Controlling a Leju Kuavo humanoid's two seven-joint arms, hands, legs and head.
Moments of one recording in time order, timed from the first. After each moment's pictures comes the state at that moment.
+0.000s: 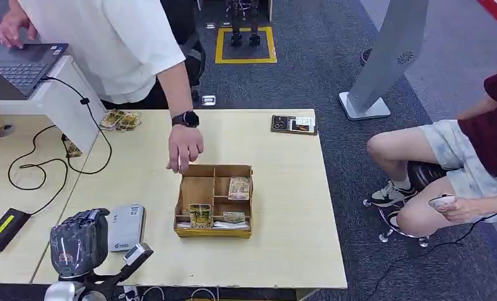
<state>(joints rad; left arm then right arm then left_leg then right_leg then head) 0.01 -0.29 0.41 -1.47 -1.33 0.70 -0.52 -0.06 0.01 1.52 -0.07 -1.18 -0.47 0.02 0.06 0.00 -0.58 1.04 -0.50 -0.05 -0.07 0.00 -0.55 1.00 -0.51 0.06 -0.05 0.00</state>
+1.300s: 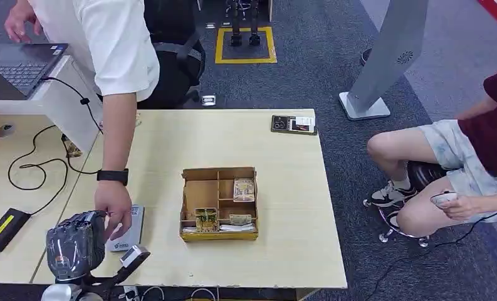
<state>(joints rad) 0.01 -0.29 0.43 -1.47 -1.31 0.70 -0.55 -0.06 0.01 1.53 -0.07 -1.18 -0.47 0.02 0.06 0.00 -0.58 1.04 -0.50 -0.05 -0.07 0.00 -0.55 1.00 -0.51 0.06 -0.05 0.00</state>
